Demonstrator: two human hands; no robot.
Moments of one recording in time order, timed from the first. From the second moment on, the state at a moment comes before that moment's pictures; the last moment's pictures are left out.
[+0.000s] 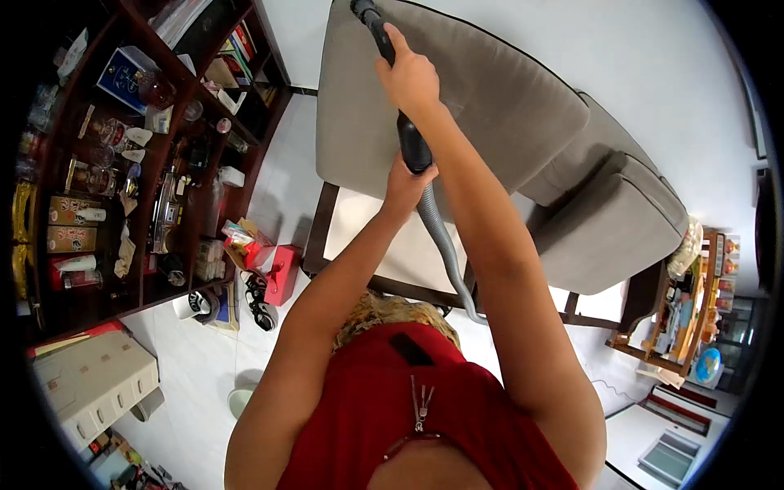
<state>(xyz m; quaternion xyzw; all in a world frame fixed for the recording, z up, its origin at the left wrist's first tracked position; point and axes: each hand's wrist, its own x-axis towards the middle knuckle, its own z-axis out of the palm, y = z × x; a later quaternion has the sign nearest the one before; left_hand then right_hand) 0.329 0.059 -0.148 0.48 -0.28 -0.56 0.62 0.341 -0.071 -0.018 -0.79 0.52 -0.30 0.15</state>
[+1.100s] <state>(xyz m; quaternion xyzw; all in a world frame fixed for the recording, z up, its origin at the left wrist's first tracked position) 0.288 0.134 -0.221 0.53 -0.24 -0.66 0.47 0.267 0.011 -0.122 -0.73 0.60 -0.29 0.15</state>
